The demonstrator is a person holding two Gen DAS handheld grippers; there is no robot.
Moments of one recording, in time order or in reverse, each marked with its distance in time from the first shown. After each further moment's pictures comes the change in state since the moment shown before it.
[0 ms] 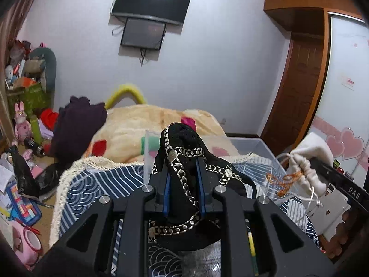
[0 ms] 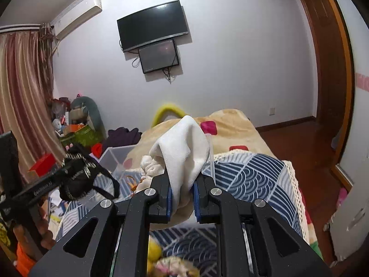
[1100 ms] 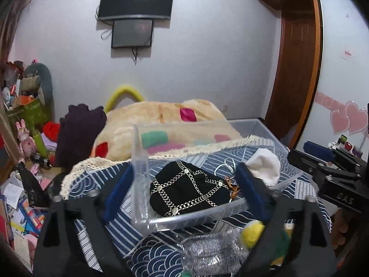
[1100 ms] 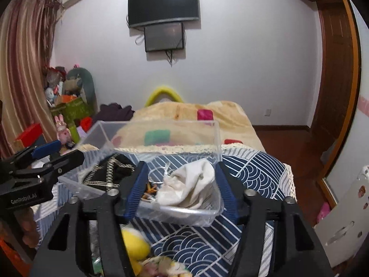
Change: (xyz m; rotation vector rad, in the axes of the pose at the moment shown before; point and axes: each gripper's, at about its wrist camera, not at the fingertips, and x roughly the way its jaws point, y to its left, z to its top) left arm -0.004 -0.028 -0.010 0.137 0.025 0.046; right arm 0.021 0.017 -0.005 -0.142 0.092 -0.056
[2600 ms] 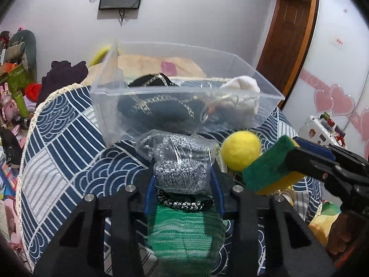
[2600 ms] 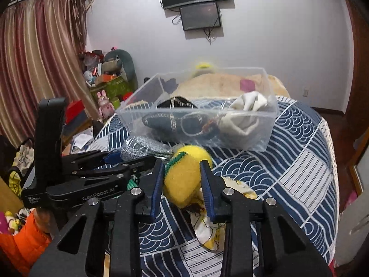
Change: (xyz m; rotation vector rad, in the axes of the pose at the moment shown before) left arm 0.002 -0.009 -0.088 -0.053 0.209 -0.140; right arm -0.027 0.029 -0.080 -0.015 0.119 0.258
